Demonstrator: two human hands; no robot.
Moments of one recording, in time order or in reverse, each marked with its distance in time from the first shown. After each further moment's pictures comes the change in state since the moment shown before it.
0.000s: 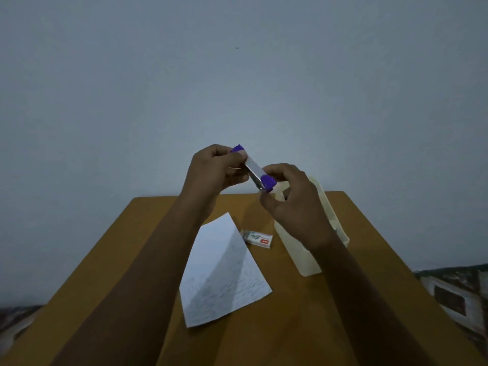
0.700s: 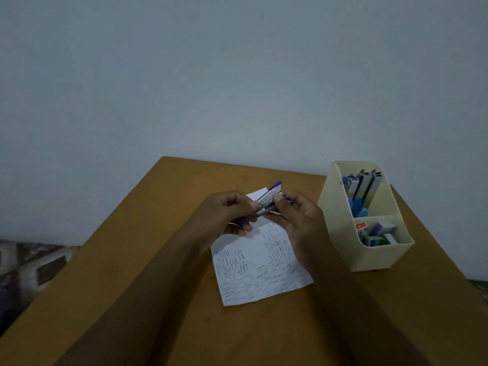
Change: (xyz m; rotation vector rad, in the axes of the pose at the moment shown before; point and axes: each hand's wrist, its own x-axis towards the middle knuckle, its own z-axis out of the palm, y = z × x) left_hand -0.037 -0.107 -0.092 0.033 -0.218 -0.297; right_hand -0.037 0.036 0.090 0.652 -0.186 0.404
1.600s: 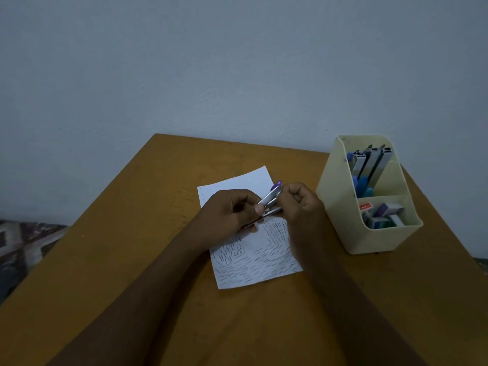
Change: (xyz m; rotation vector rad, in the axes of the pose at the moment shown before) left_hand -0.004 -0.026 0.019 0.394 -0.044 0.198; right_hand -0.004 0.029 0.001 -0.172 0.242 -0.048
